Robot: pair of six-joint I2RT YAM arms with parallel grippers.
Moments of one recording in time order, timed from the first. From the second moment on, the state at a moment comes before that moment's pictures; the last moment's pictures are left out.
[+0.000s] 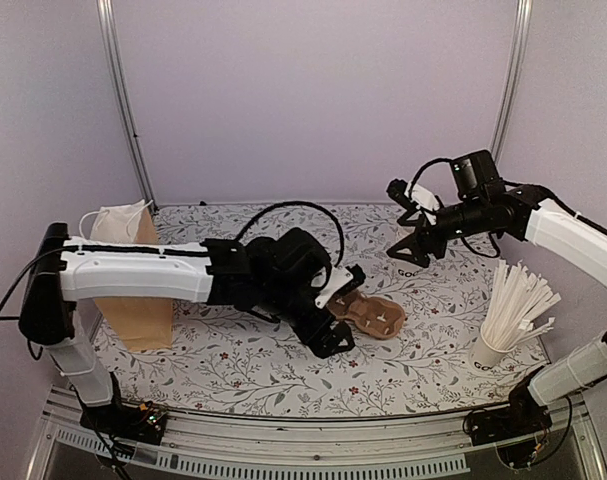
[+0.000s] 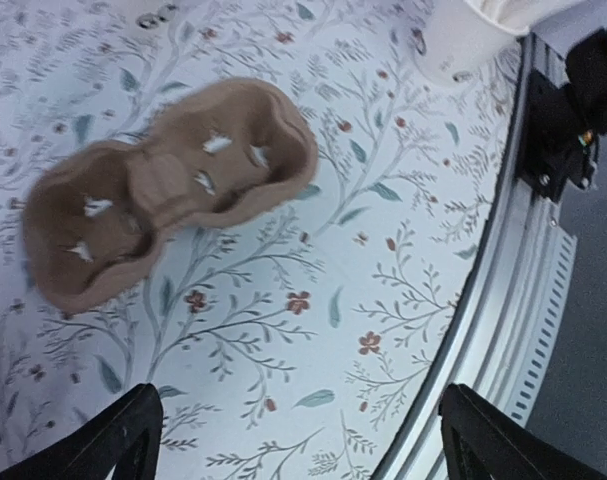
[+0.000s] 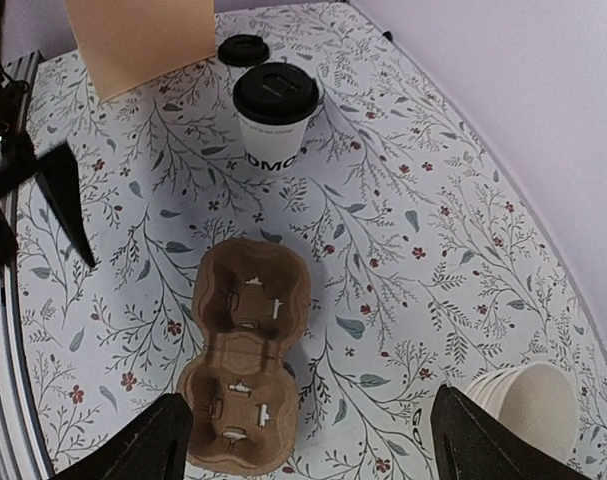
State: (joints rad) left arm -1.15 1.78 1.35 -0.49 0.16 -0.19; right arm 0.49 1.35 1.23 -0.57 -0.44 -0.53
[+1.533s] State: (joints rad) left arm -1.11 1.49 1.16 -0.38 -0.35 -0.33; right arm 0.75 2.00 1.52 -0.87 -0.14 -0.30
